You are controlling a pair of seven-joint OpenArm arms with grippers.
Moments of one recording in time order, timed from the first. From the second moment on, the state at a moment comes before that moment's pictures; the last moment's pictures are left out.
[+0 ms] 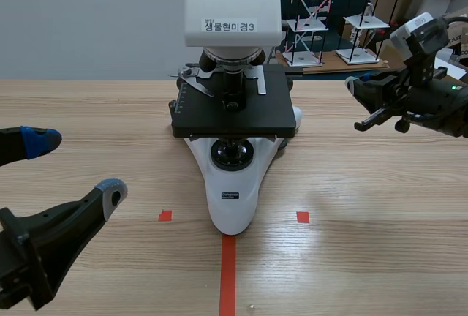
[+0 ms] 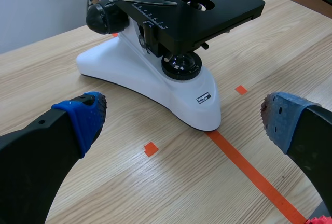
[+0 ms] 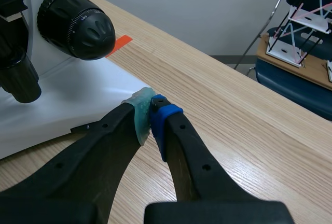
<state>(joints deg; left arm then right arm) 47.9 -32.6 -8.6 119.8 -21.6 -26.8 -9.6 19.1 33.6 -20.8 57.2 16.4 30.7 17.5</state>
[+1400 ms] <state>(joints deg) 47.9 -32.6 -8.6 119.8 -21.6 -26.8 -9.6 -7.2 35.6 -4.9 81.7 17.8 23.2 17.4</state>
